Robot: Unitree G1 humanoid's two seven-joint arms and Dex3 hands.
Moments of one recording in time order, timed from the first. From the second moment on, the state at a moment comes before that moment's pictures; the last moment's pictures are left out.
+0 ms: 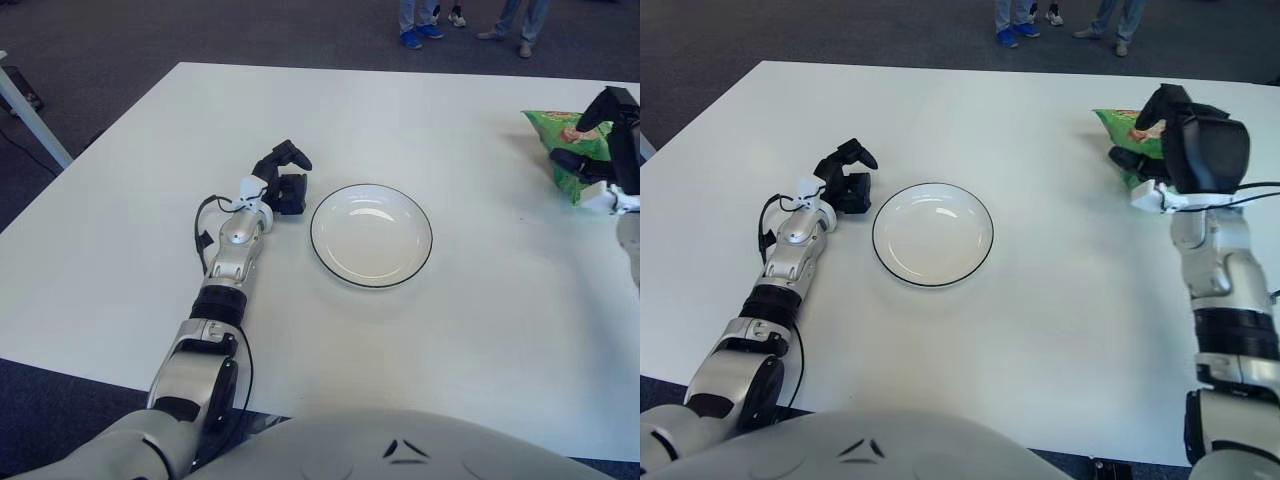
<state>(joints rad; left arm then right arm) -0.43 0.08 0.01 0.51 -0.03 -0.29 -0.14 -0.33 -0.84 -0.15 0.33 -0.72 -0.22 -0.34</state>
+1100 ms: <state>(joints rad) -0.42 0.09 0.01 0.51 -0.03 -0.30 -0.14 -0.73 -0.88 0.16 1.02 -0.80 -0.19 -0.39</state>
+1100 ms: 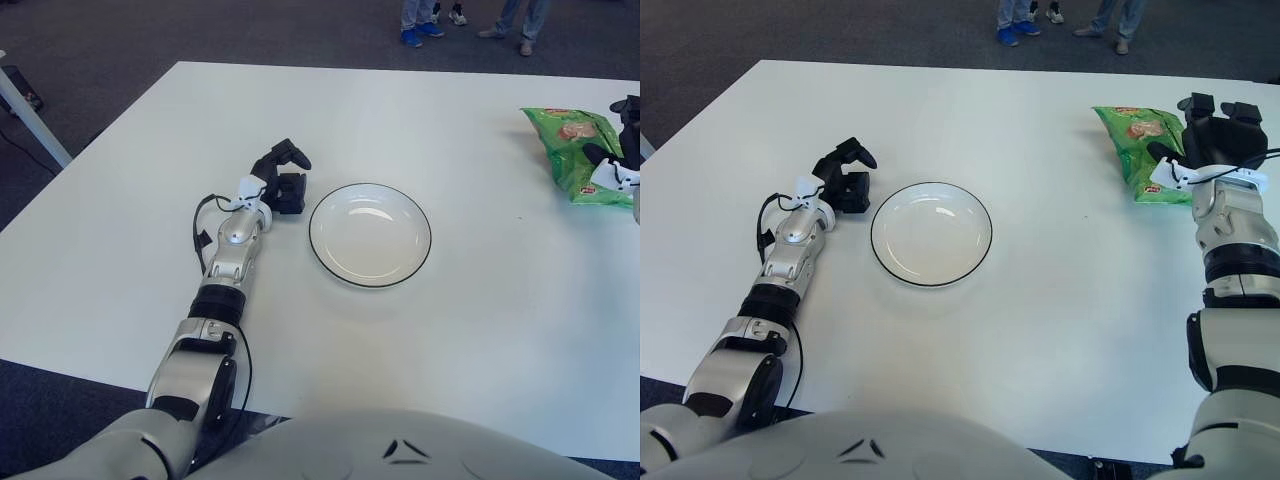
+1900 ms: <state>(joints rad) -0.42 0.10 0.00 0.51 0.01 -0.32 -0.13 -0.83 -0.84 0.24 1.22 -0.69 -0.22 -0.24</state>
